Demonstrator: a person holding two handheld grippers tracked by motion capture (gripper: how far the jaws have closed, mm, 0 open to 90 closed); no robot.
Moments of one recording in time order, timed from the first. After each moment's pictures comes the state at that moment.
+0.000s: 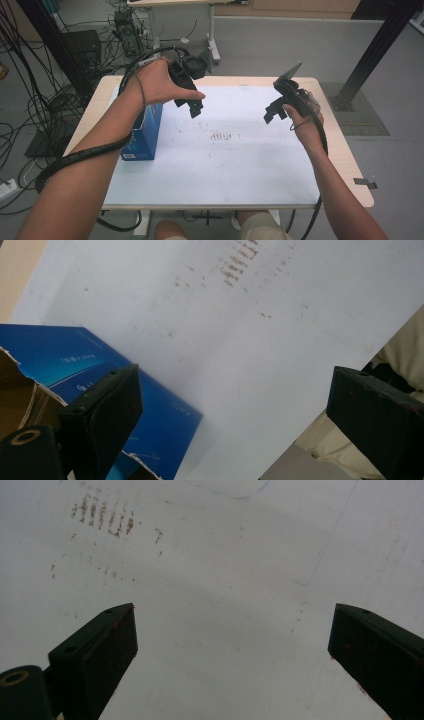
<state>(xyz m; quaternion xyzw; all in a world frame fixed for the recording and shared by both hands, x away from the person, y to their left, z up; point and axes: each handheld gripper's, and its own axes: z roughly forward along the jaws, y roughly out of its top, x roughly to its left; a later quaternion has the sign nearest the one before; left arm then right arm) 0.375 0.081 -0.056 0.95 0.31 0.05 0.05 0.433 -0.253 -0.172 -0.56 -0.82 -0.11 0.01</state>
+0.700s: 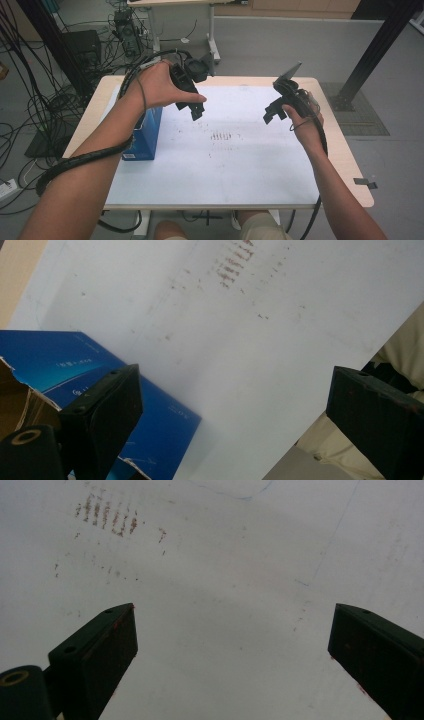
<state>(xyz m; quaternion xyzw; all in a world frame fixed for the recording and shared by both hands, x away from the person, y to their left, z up) 0.368 0.080 -0.060 0.95 0.30 0.05 0.06 0.429 -0.251 -0.170 -0.56 -0.82 -0.11 0.01</state>
